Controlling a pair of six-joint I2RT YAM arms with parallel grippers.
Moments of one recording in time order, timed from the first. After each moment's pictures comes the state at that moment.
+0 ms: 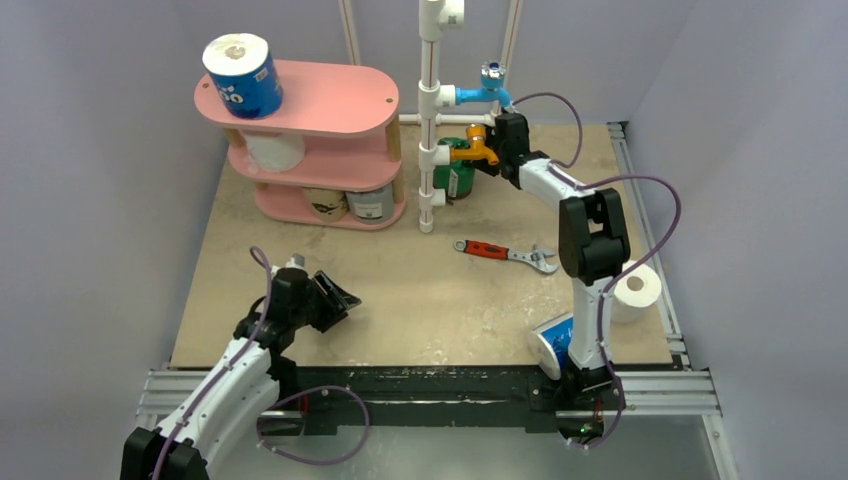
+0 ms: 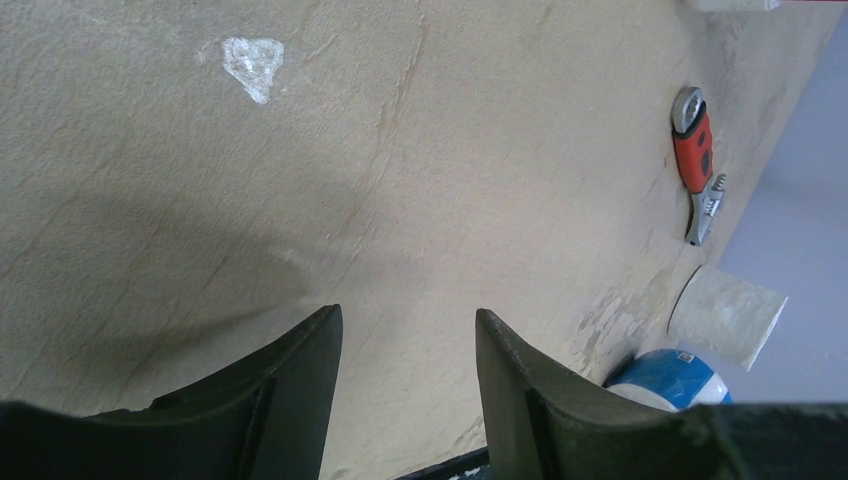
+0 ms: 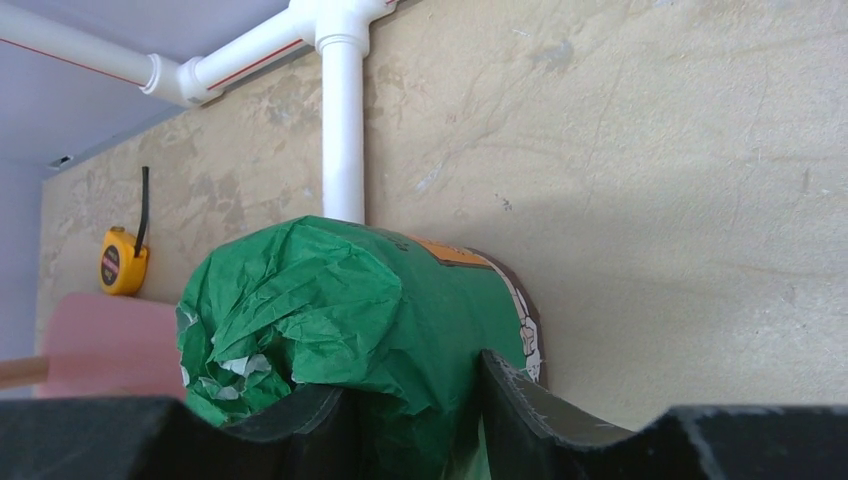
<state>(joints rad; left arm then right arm) -0.30 0.66 0.23 -0.35 0.19 -1.05 0.28 2.13 1.63 -0.09 -0.09 0.64</state>
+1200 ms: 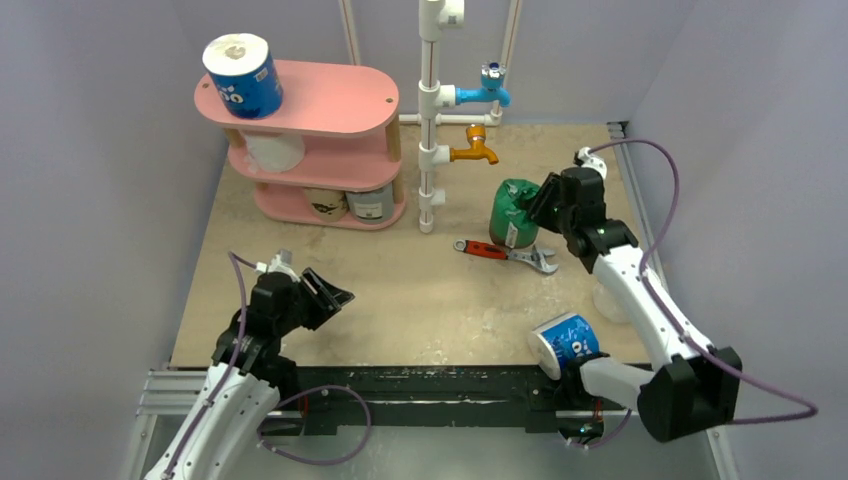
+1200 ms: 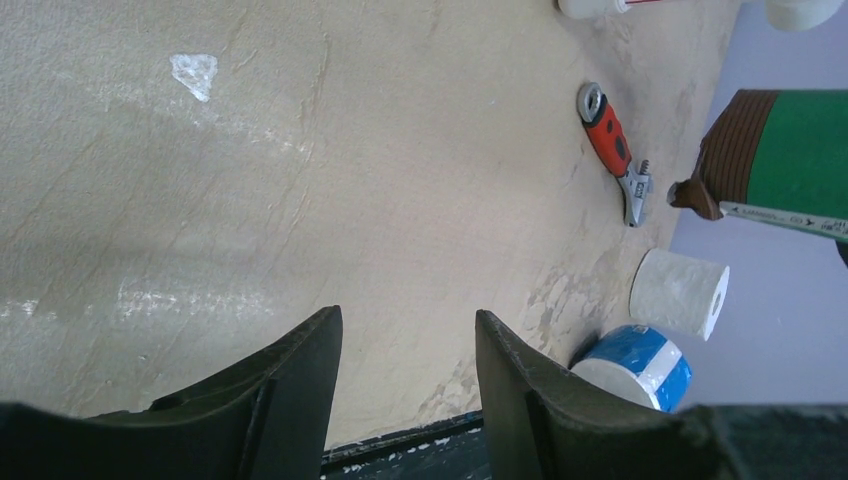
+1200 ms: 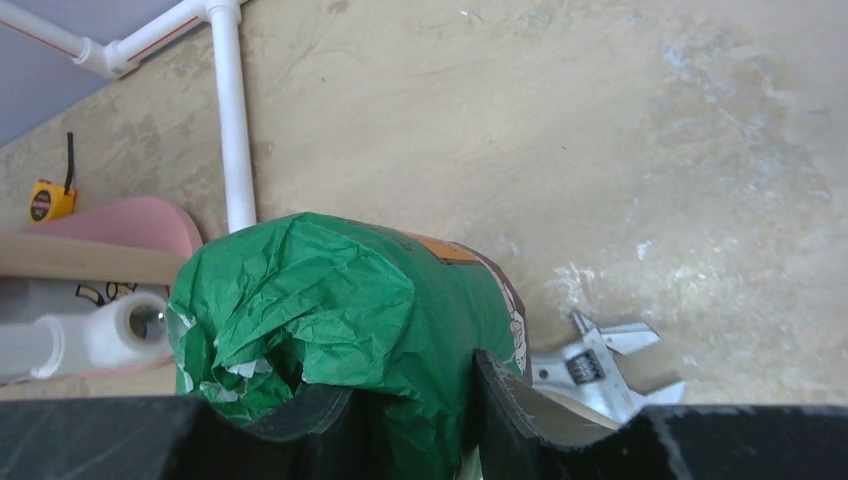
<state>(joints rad) -0.30 0.40 0.33 -0.59 0.17 -1.01 0.24 1.22 1.00 -0.39 0.16 0.59</state>
